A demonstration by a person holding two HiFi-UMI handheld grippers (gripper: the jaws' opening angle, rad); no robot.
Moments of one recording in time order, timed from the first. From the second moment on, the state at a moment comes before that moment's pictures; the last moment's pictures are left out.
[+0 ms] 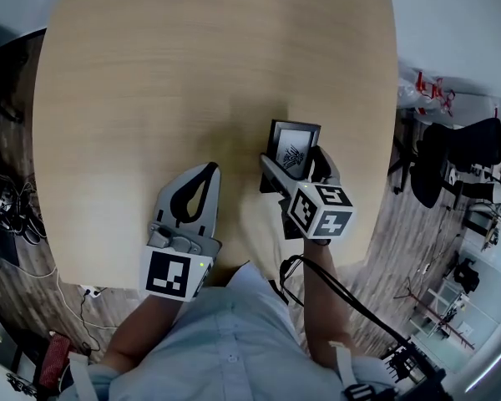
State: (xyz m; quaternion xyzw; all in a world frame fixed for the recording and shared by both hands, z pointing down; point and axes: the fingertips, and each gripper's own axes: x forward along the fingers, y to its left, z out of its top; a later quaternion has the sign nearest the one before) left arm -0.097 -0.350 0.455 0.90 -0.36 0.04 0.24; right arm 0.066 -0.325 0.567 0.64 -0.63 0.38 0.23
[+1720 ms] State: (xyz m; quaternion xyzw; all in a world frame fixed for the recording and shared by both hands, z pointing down) left arm -0.045 -0.213 0.231 0.91 -0.41 -0.09 -0.03; right arm 0.069 -0.192 0.184 0.46 -0.85 0.05 -0.23
